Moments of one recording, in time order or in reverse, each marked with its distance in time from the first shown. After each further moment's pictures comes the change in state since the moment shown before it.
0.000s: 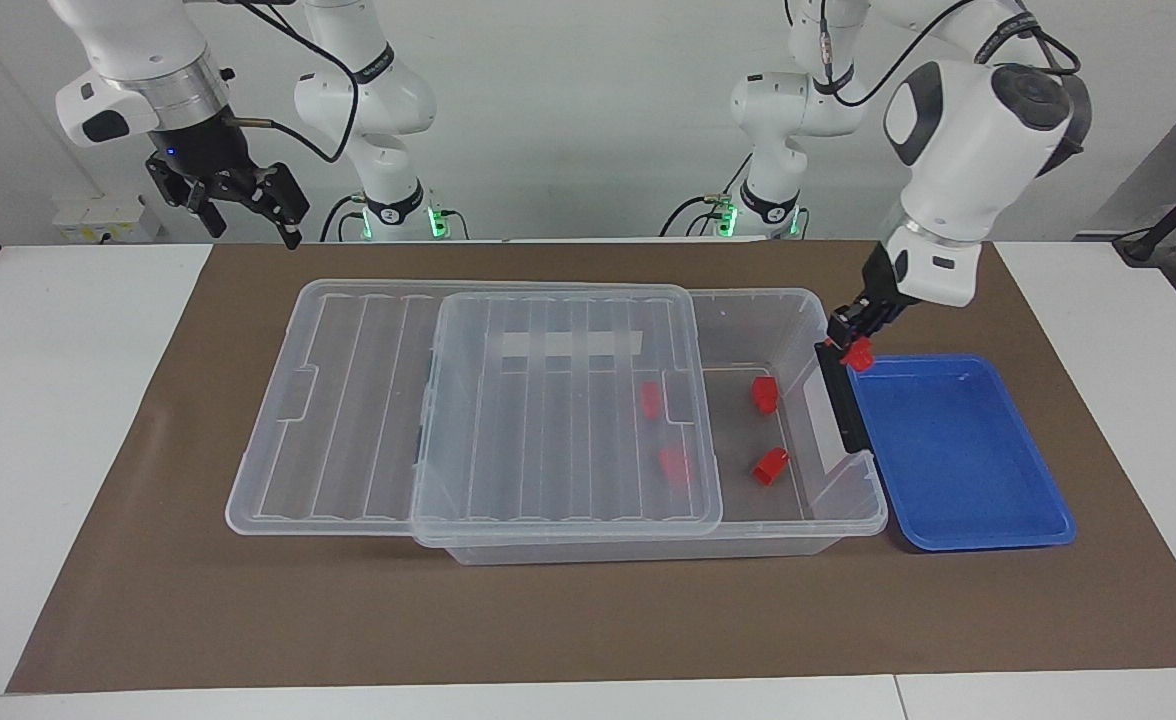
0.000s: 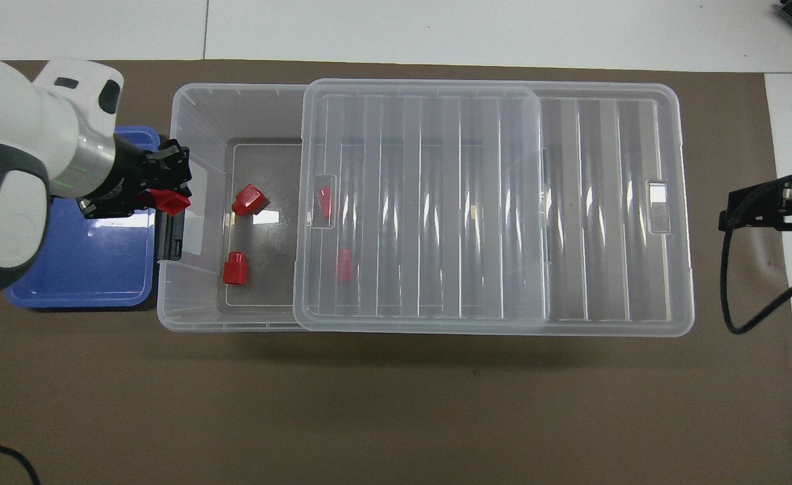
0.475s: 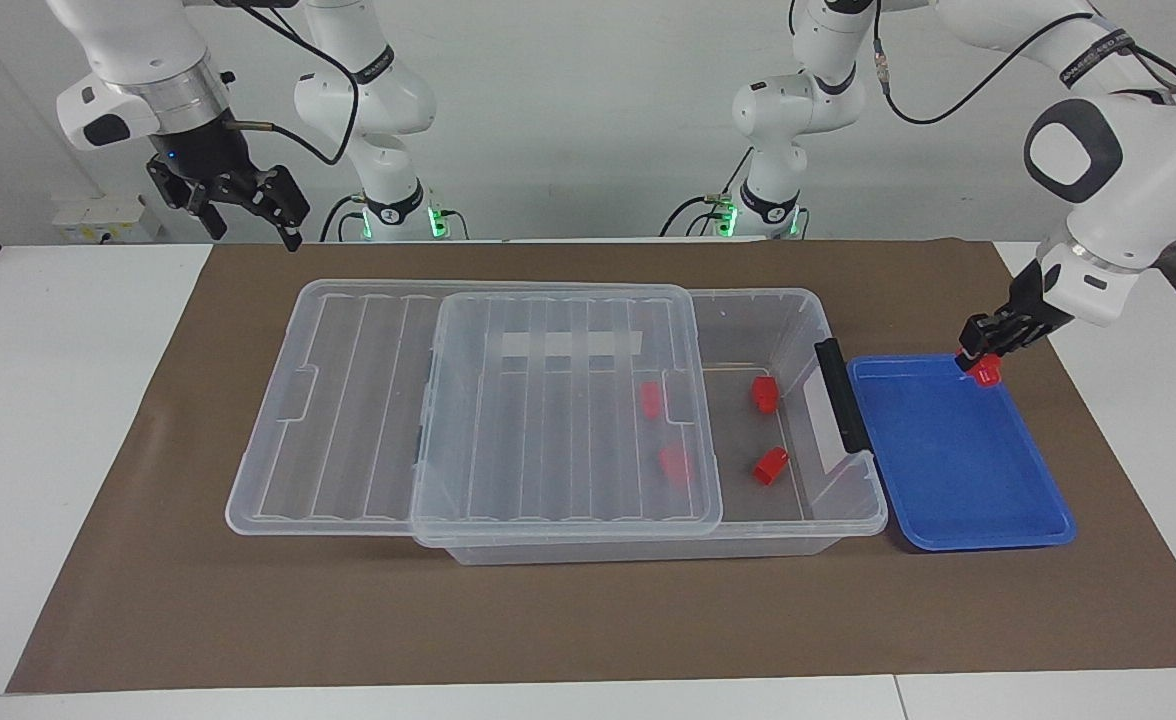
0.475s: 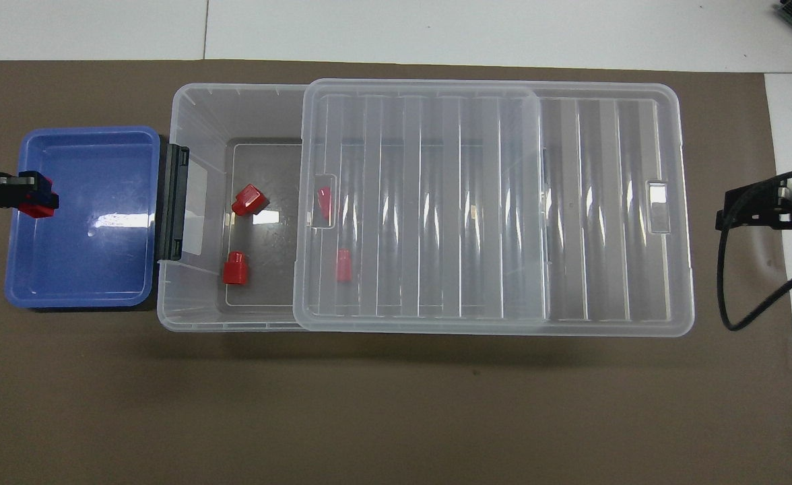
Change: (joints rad) left arm 0.324 0.034 0.016 0.011 -0.059 0.000 0.586; right arm 0.000 0.002 0.000 0.001 0.000 0.000 0.000
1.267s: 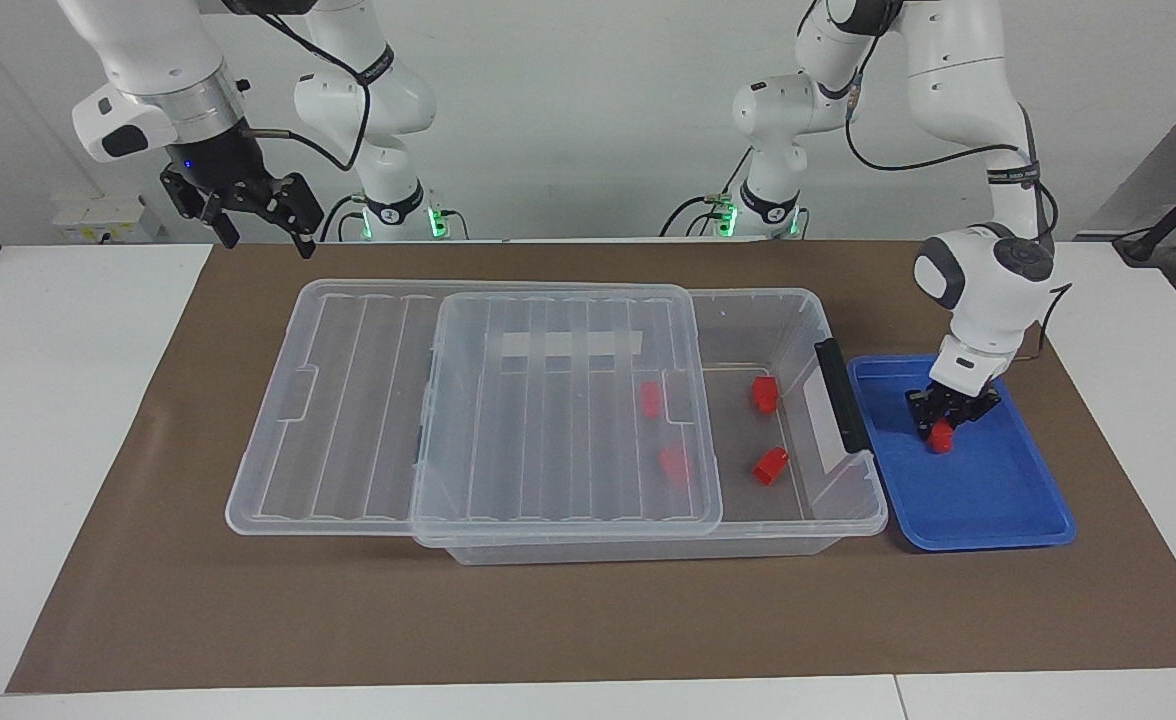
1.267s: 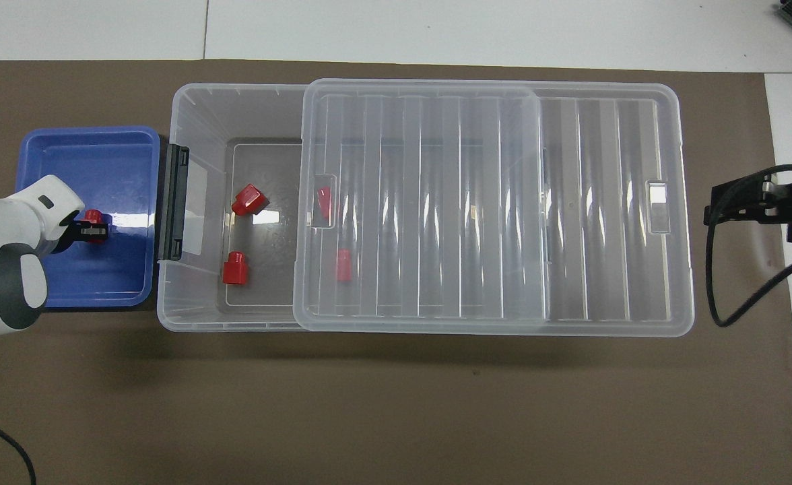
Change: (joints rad) left arm 0.040 0.112 0.038 -0.515 0.181 0.788 0.326; right arm 0.013 0.019 0.002 0.013 0.000 0.000 0.000
